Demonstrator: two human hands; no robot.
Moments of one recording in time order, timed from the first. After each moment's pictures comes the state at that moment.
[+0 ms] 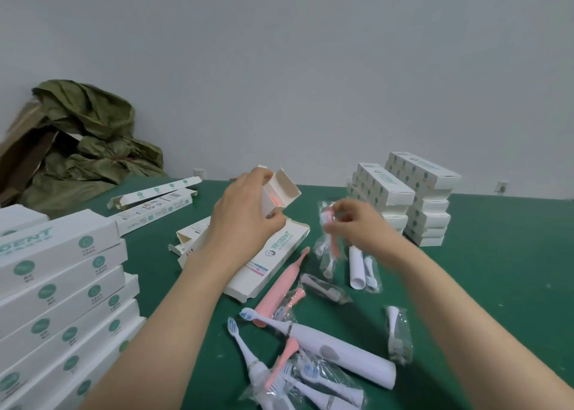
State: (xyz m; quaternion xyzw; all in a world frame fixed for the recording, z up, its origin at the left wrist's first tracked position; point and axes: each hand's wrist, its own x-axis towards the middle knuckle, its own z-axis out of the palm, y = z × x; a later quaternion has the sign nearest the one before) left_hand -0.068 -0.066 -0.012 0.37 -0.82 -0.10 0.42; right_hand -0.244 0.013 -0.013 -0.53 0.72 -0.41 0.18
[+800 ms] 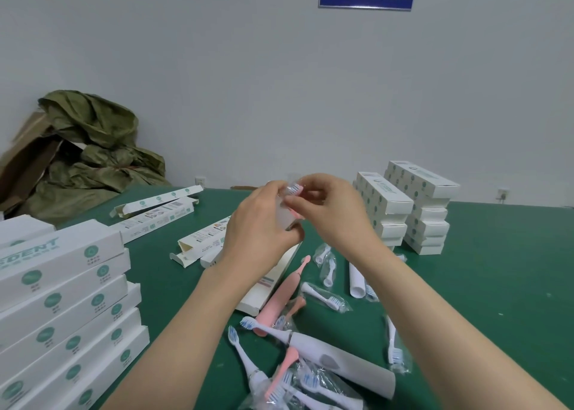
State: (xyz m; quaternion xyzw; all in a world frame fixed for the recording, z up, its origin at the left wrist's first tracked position) left_hand -0.081 -0.048 -0.006 0.36 -0.81 -0.12 0.45; right_hand -0.187 0.011 0.024 -0.57 0.60 -0.55 0.09
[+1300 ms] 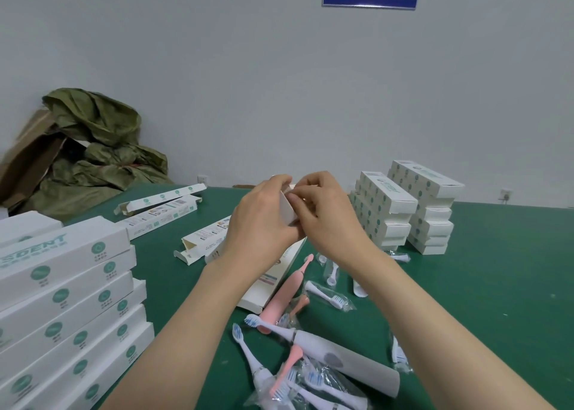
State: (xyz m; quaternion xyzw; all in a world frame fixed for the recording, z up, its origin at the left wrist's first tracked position) left_hand -0.080 -0.048 -0.002 0.35 -0.81 -0.12 0.46; right_hand -0.184 0.001 0.011 -0.65 0.61 -0.45 -0.06
